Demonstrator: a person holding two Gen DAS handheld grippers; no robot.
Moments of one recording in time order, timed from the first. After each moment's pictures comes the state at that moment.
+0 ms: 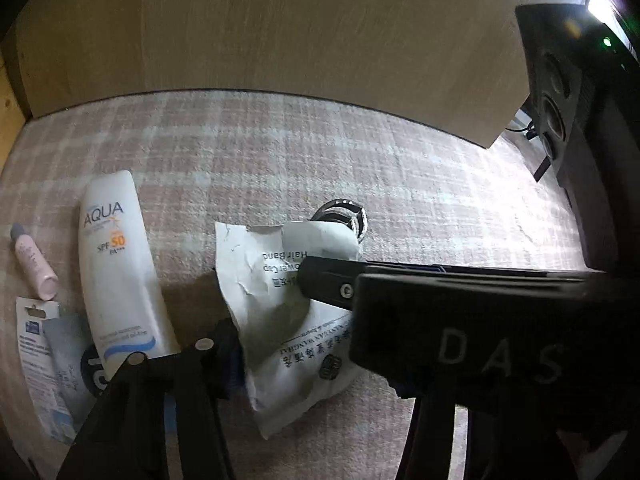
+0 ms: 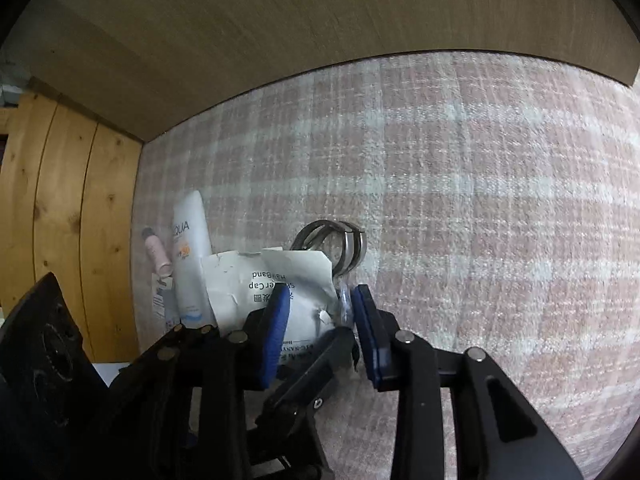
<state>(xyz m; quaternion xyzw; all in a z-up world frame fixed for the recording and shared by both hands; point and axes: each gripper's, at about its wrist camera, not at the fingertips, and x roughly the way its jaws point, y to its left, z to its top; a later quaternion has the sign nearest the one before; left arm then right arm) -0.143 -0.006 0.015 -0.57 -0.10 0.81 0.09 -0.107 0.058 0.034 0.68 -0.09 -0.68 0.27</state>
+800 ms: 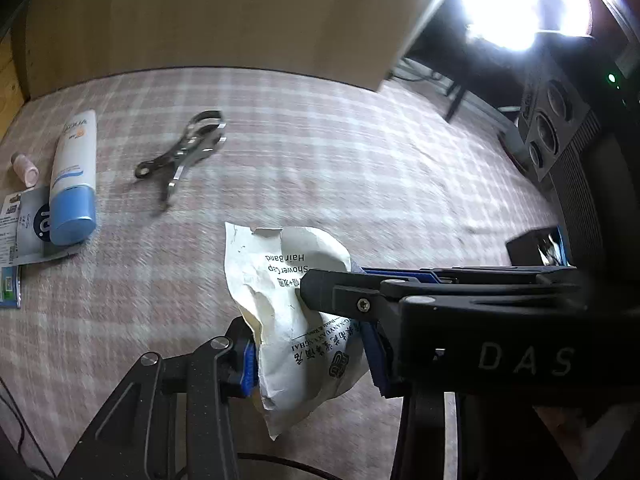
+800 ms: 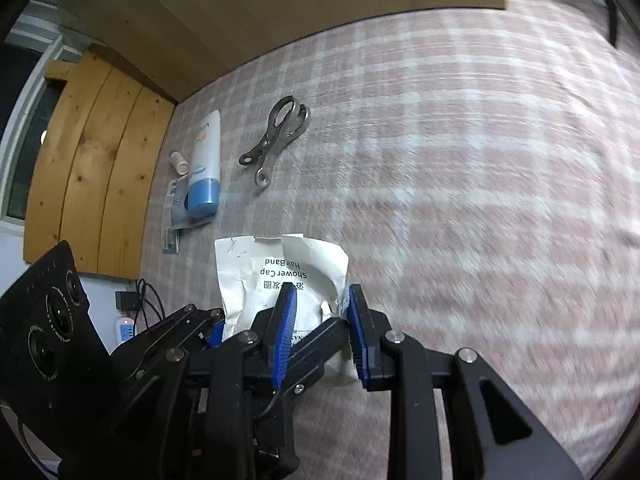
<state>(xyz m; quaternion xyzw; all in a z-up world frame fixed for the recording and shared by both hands) -0.010 0.077 0.049 -0.55 -0.08 0.82 0.18 0.013 0.173 0.067 0.64 -0.09 -0.71 0.29</state>
